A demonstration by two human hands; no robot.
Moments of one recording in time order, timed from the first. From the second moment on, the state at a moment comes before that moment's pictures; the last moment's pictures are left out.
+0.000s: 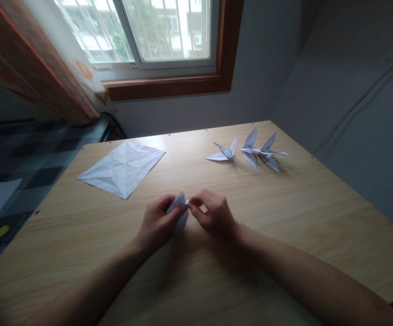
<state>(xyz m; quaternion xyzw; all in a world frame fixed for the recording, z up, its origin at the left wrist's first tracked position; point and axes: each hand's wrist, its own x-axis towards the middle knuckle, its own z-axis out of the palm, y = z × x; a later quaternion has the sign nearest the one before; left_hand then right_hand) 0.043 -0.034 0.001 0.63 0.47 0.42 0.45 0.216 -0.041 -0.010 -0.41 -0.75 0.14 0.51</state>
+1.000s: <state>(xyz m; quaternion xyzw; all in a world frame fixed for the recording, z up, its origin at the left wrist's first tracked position) 0.046 -0.039 0.003 0.66 0.48 0.44 0.37 0.210 -0.042 -0.008 -0.42 -0.64 0.46 0.44</state>
